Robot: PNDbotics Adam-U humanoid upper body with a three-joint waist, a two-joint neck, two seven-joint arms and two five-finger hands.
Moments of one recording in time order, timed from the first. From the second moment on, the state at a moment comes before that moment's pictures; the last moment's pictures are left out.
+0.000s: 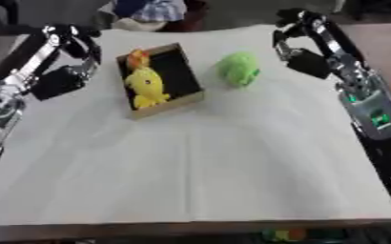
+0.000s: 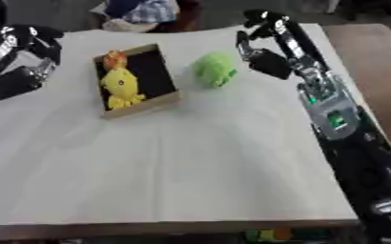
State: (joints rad) left arm -0.43 0.57 -0.18 -1.70 -0.27 0.00 -0.08; right arm -0.83 -0.32 0.20 -1.15 0.46 -0.19 0.15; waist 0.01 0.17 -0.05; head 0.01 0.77
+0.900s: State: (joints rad) left arm -0.32 0.46 -0.14 -1.74 -0.19 0.00 -0.01; right arm -1.04 -0.11 0.04 -0.64 1.07 -0.20 0.15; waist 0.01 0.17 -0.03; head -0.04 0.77
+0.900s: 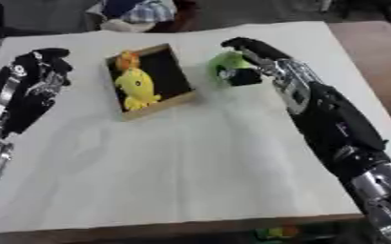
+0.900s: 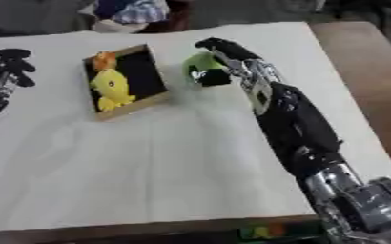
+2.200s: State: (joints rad) left arm -0.31 0.43 -0.14 -1.72 -0.19 0.00 -0.02; right arm -1.05 -0.08 -0.03 -0.56 1.22 -0.08 0.05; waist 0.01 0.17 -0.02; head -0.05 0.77
